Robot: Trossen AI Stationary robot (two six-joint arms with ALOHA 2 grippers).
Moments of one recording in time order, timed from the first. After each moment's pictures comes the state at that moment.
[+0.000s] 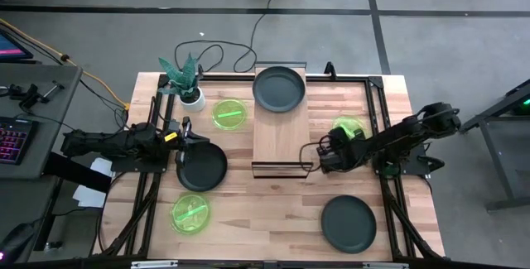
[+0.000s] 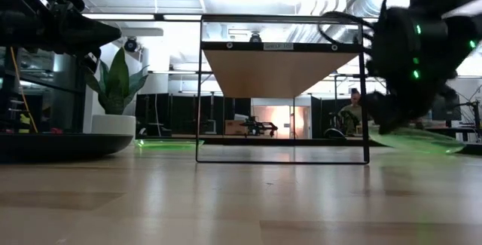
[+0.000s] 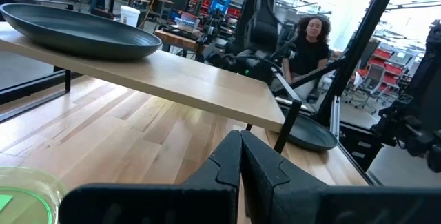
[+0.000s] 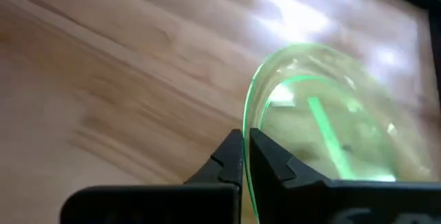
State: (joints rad) left arm -0.04 0.02 0.01 0.02 -0.10 -0.28; right arm 0.22 1.48 0.58 -0.68 0.82 1.31
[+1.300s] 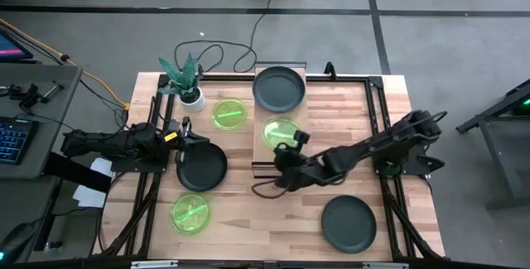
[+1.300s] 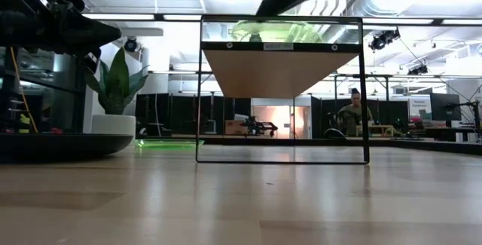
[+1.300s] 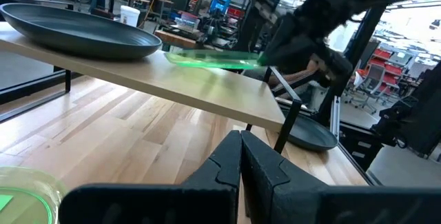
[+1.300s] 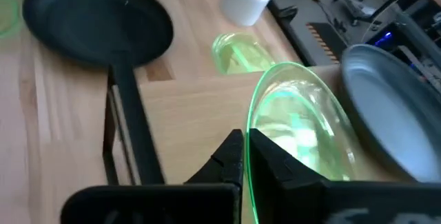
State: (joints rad) left arm -0.04 0.02 0.01 0.02 -0.10 -0.28; right arm 0.36 1.72 1.36 -0.53 0.81 0.27
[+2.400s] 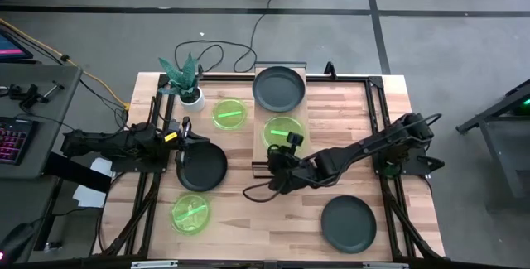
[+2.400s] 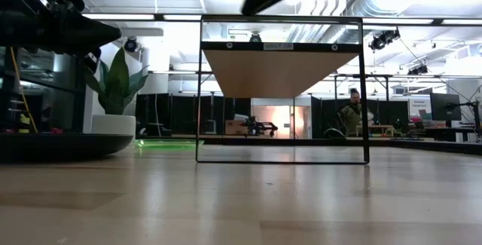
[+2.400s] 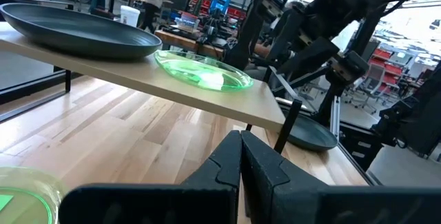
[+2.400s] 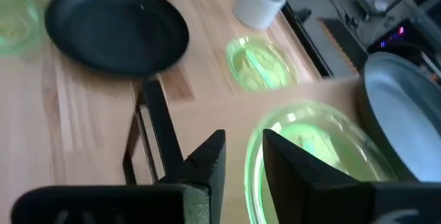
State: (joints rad) left arm -0.04 0.02 0.01 0.02 -0.10 -0.28; right arm 0.37 1.78 1.49 -0.63 0.78 0.30
